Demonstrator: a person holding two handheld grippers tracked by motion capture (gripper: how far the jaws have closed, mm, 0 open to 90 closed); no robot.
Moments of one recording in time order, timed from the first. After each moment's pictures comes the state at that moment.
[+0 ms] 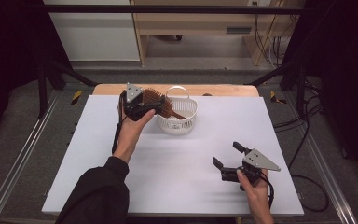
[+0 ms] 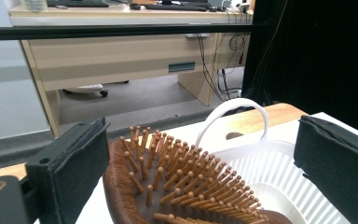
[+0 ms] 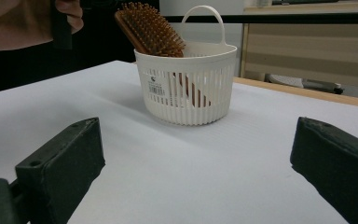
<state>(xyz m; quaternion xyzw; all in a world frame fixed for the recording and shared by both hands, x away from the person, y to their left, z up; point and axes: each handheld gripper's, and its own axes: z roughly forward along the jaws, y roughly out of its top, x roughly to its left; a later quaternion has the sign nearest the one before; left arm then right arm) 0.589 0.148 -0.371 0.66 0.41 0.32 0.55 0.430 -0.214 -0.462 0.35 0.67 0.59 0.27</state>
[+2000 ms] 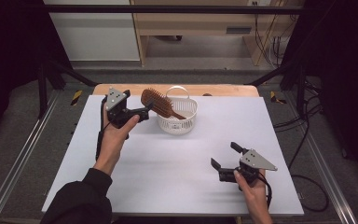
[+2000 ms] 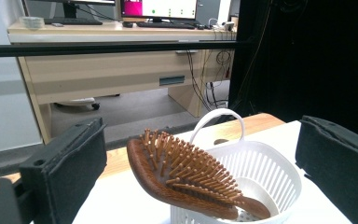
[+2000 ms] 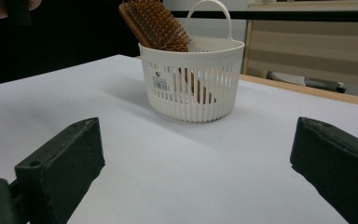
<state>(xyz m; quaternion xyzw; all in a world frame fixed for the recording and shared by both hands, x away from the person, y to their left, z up) 0.545 0.183 -0.348 0.65 0.39 0.31 0.58 0.430 -0.207 -0.463 0.35 0.68 0.58 0.27</state>
